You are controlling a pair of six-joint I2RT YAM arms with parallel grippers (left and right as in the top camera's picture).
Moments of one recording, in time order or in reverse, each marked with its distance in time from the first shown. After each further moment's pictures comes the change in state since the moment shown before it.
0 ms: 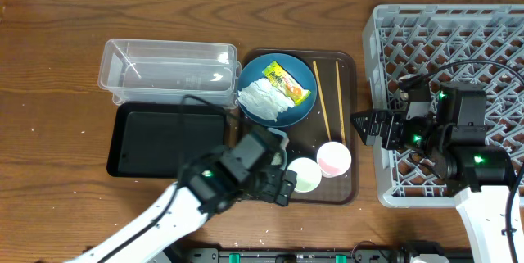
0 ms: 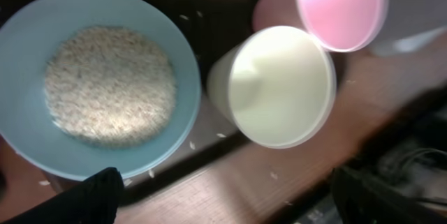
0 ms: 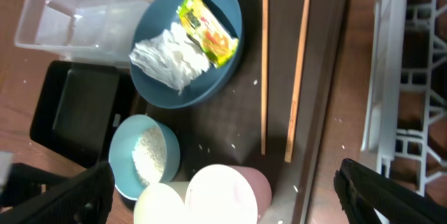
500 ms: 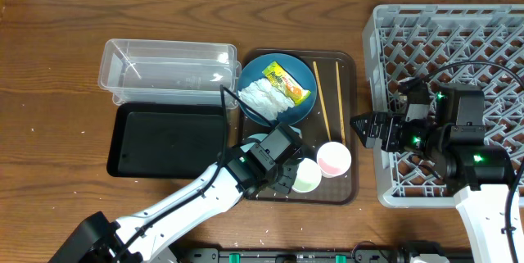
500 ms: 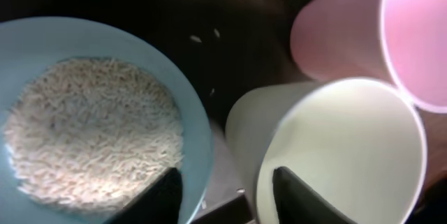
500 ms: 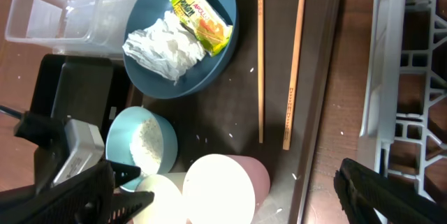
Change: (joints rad) left arm -0.024 0.231 0.000 0.170 -0.049 -0.014; right arm 0.000 0.004 0.000 -0.031 0.005 0.001
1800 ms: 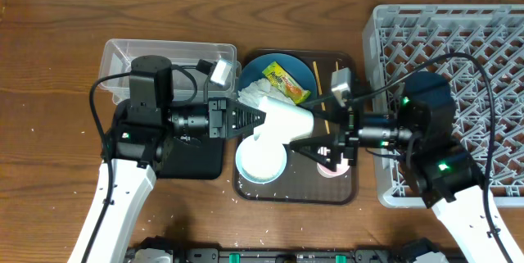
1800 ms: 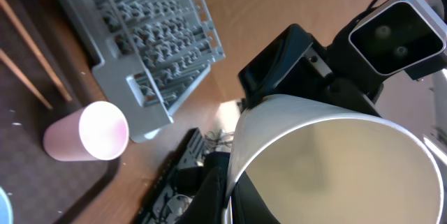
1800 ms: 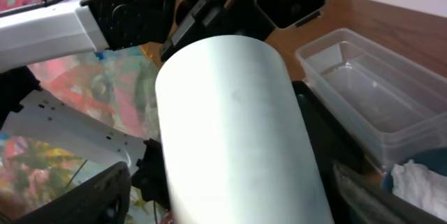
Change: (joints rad) left arm 0.714 -0.248 0.121 0.130 1.223 -0.069; right arm 0.357 0.001 0.002 0.608 -0.584 -0.009
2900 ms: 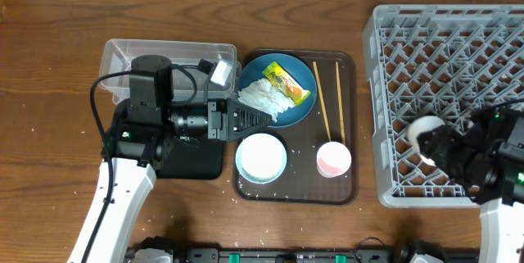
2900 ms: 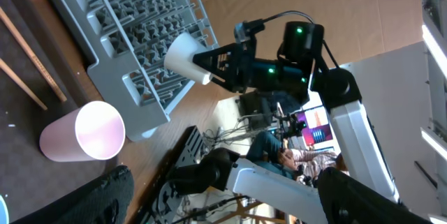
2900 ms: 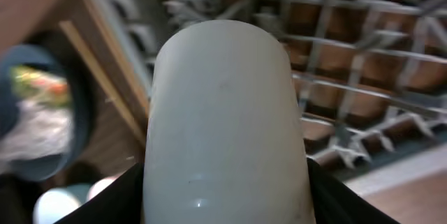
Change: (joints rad) left arm 0.004 0.004 0.000 0.000 0.018 0.031; right arm -0.742 -0.055 0.005 -0.861 0.836 0.167
